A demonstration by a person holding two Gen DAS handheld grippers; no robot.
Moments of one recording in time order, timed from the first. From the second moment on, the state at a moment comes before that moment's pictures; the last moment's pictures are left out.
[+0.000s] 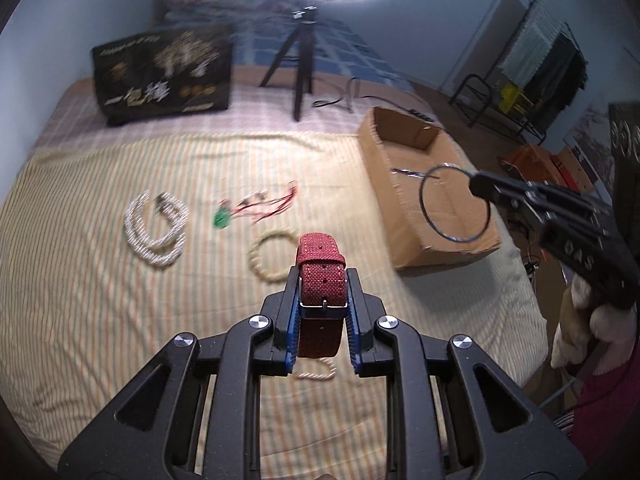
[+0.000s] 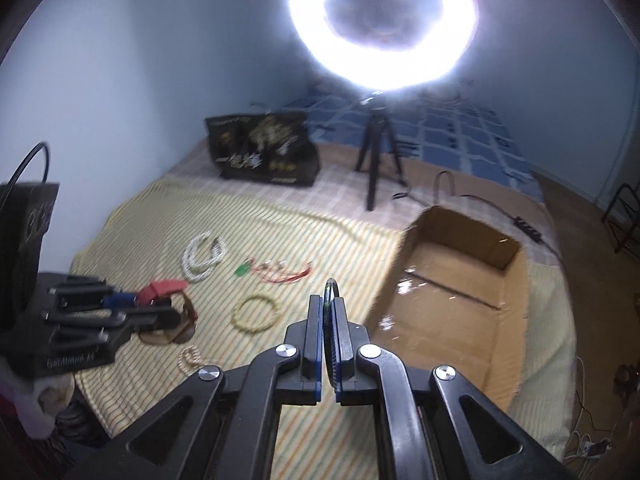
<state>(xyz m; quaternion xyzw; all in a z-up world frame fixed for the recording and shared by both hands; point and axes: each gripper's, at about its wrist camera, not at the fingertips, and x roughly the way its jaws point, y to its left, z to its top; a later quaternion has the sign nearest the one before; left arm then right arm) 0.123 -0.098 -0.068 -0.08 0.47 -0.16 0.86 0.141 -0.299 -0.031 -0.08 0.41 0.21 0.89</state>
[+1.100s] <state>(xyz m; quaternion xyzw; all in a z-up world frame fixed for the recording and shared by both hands) 0.191 -0.263 -0.088 -0.04 0.47 -0.25 0.85 0.250 -0.425 -0.054 -0.02 0.42 0.09 0.90</state>
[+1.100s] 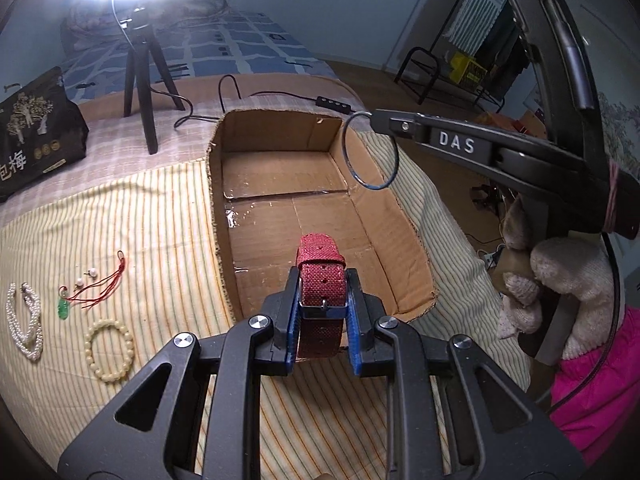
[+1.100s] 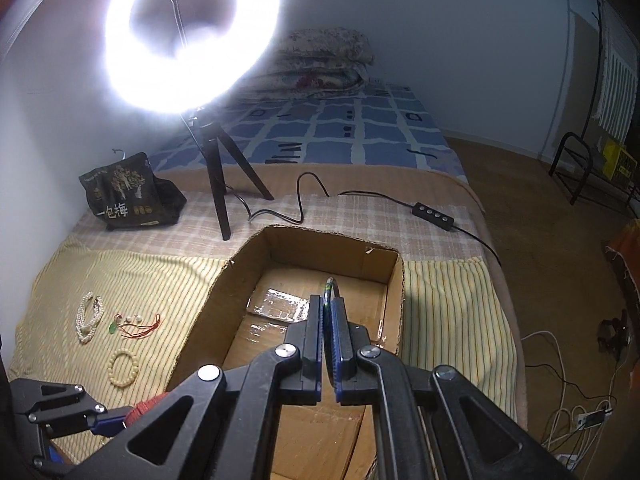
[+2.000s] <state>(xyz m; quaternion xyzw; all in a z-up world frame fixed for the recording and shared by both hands) 0.163 -0.218 -0.064 0.00 0.44 -0.23 0.87 0.208 -0.420 -0.018 -0.03 0.35 0.00 0.94</state>
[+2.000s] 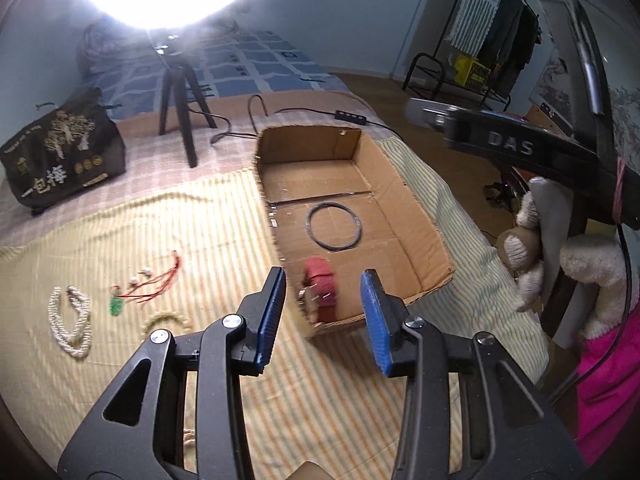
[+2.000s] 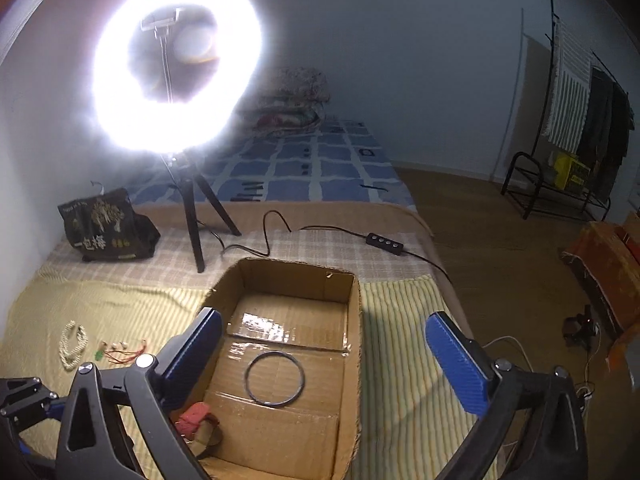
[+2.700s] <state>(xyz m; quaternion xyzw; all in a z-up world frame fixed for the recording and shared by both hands) 0.171 -0.057 -0.057 -0.04 0.45 -0.10 0.89 0.190 -0.320 -0.022 -0.03 0.37 0.09 0.92</state>
